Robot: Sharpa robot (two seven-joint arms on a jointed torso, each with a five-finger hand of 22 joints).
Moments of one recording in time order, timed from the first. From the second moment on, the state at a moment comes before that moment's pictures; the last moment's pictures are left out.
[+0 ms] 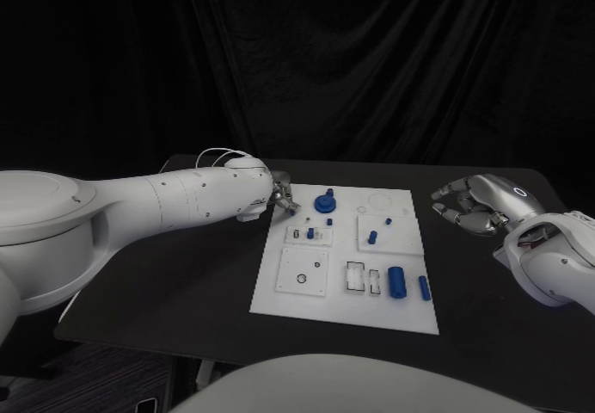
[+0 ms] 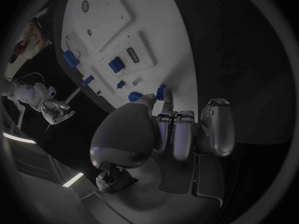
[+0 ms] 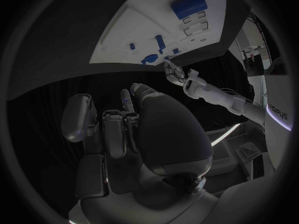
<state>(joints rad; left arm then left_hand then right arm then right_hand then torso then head) 1.21 -0.54 -0.21 0.98 -1.17 0.04 -0.34 1.22 0.08 0.09 0.25 0.43 0.95 0.06 0.16 1.14 1.46 -0.01 1.57 1.31 1.46 -0.07 1.56 1.31 0.05 1.44 0.05 1.33 1.31 1.25 -0.94 -0.25 1.57 -1.46 -0.57 -0.14 1.46 -0.04 0.28 0.25 0.36 0.91 0.14 0.11 0.18 1.47 0.05 1.54 1.31 1.46 -0.02 1.51 1.31 0.06 1.42 0.10 1.19 1.31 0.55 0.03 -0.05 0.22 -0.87</state>
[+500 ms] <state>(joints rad) 1.21 -0.55 -0.21 0.99 -1.17 0.04 -0.33 1.23 0.03 0.23 0.20 0.52 0.96 0.05 0.15 1.14 1.46 -0.01 1.57 1.31 1.46 -0.07 1.56 1.31 0.05 1.44 0.05 1.32 1.31 1.25 -0.94 -0.25 1.57 -1.46 -0.57 -0.14 1.46 -0.04 0.28 0.25 0.36 0.91 0.14 0.11 0.18 1.47 0.05 1.54 1.31 1.46 -0.02 1.51 1.31 0.06 1.42 0.10 1.19 1.31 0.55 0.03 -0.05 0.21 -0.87</state>
